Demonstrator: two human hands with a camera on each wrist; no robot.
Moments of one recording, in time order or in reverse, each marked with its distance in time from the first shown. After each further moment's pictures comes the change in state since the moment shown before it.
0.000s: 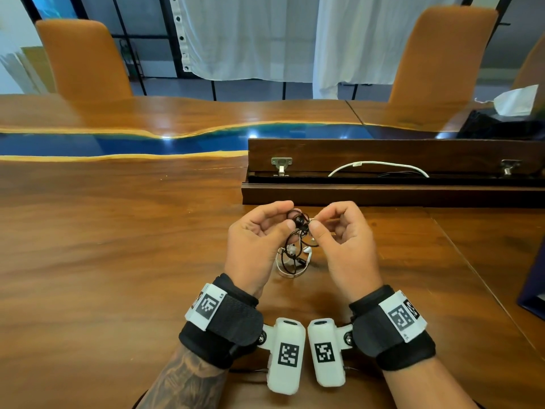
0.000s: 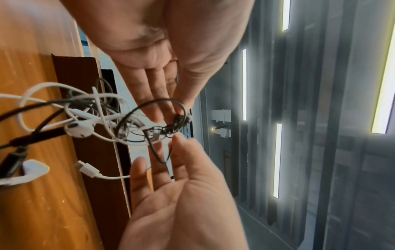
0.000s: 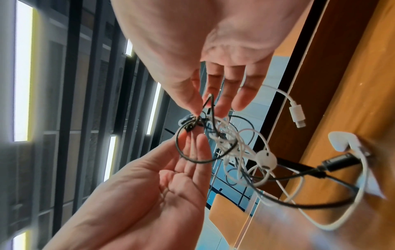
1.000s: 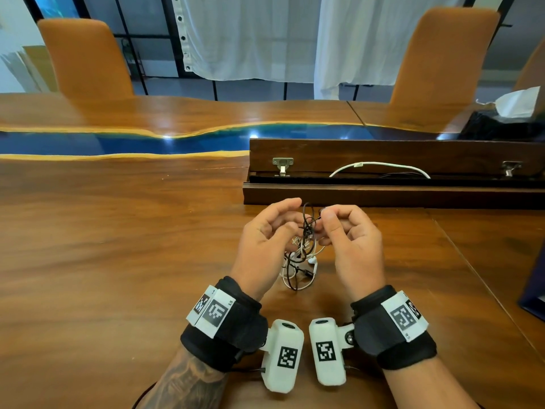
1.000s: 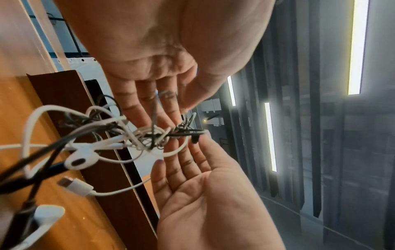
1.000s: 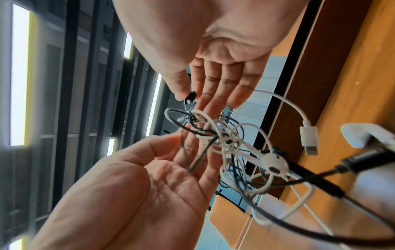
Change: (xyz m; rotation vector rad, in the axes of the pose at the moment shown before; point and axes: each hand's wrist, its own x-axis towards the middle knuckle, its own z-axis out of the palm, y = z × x) left_hand -0.002 0.003 0.003 0.239 -0.090 0.015; right_hand 0.001 -0.005 0.001 0.184 0.089 0.054
